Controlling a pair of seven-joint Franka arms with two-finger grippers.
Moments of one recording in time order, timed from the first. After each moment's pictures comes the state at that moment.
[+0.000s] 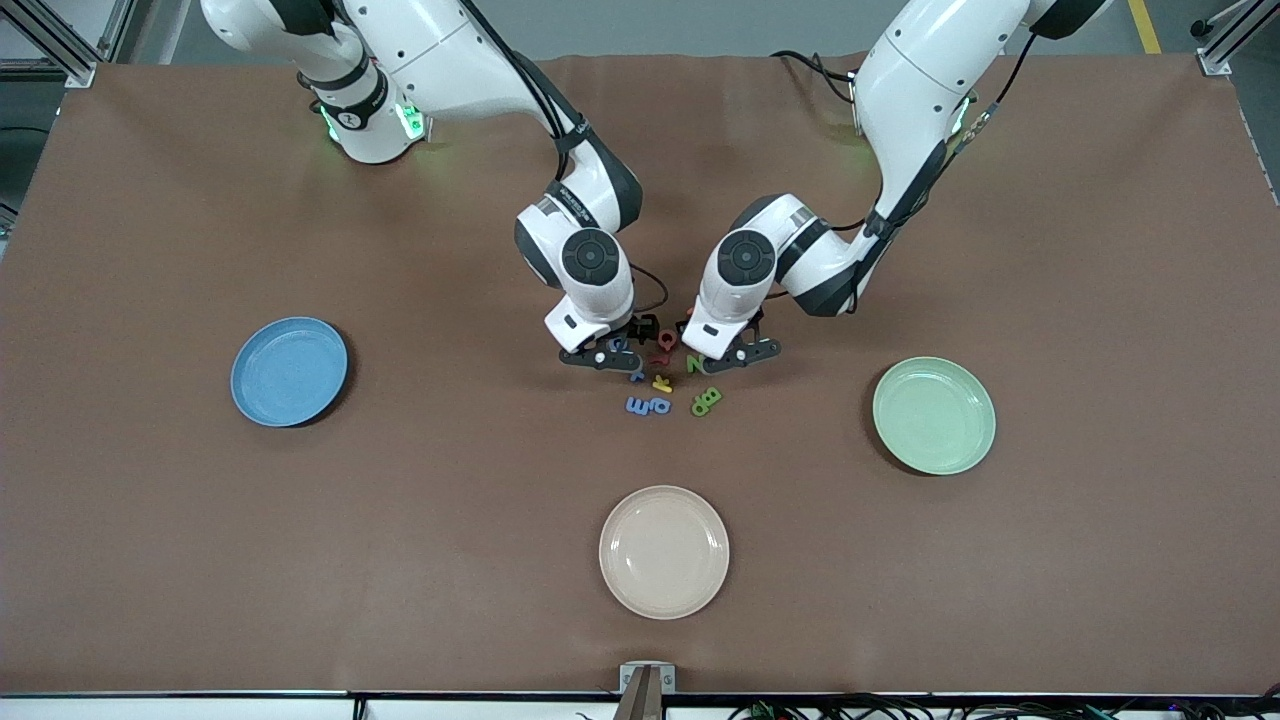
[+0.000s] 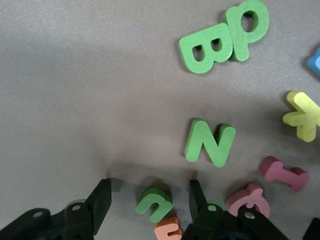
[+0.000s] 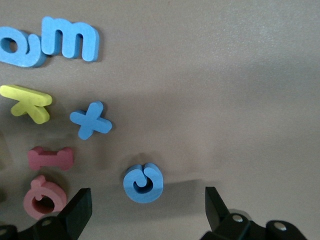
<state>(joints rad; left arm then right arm) -0.40 0.62 -0.35 -1.95 0.16 2.47 -1.08 0.82 0.69 -0.04 -1.72 0.16 2.35 0.80</state>
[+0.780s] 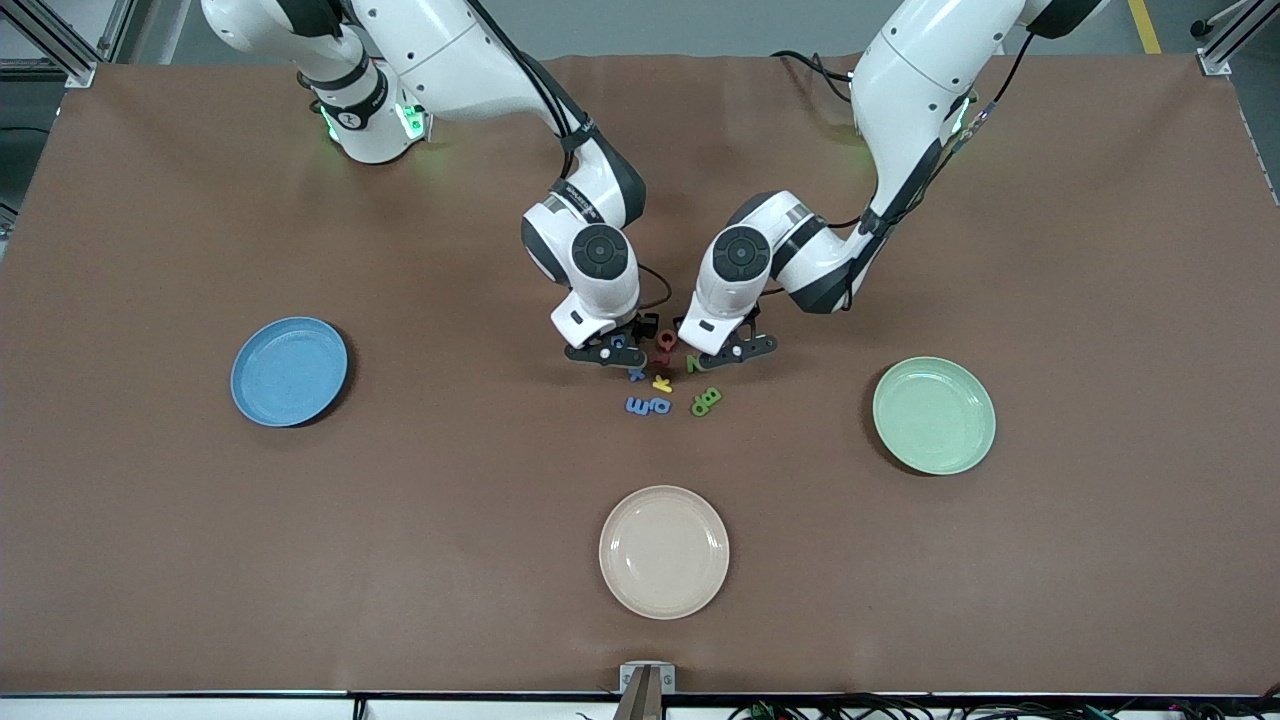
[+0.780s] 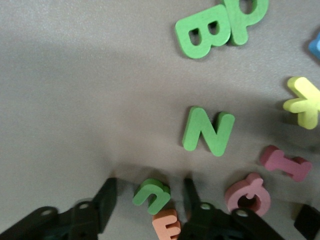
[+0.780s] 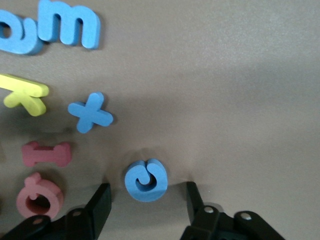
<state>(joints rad) -0.41 0.61 -0.35 -1.96 0.16 2.47 -1.09 0.84 0.70 -0.04 -1.72 0.13 2.38 0.83</state>
